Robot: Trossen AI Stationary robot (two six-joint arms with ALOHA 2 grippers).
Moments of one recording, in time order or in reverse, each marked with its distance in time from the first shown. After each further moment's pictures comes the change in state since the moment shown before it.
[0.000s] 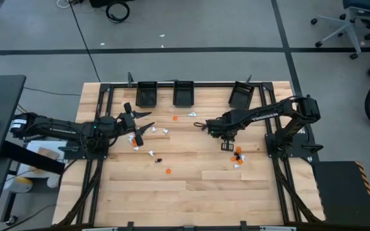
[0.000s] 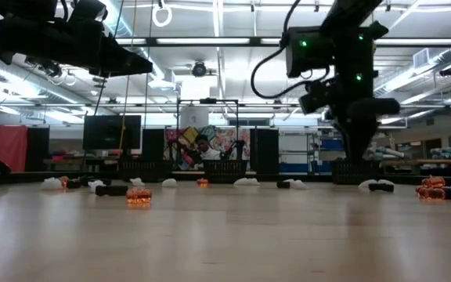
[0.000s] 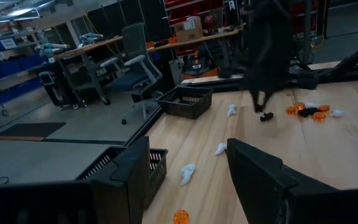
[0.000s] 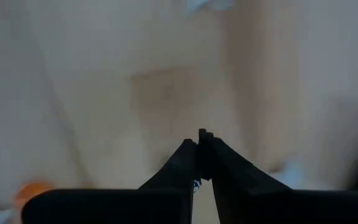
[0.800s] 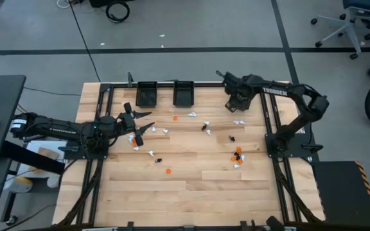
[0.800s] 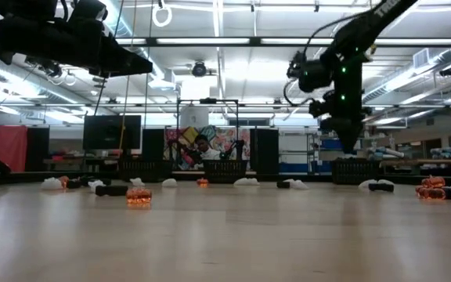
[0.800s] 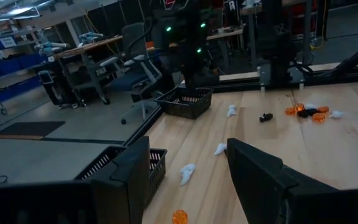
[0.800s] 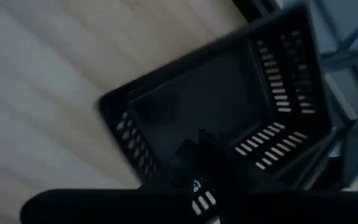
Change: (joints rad) left arm 0.000 0.000 0.000 0.000 0.000 -0.008; right arm -0.643 -0.067 -0.001 0.104 0.124 -0.014
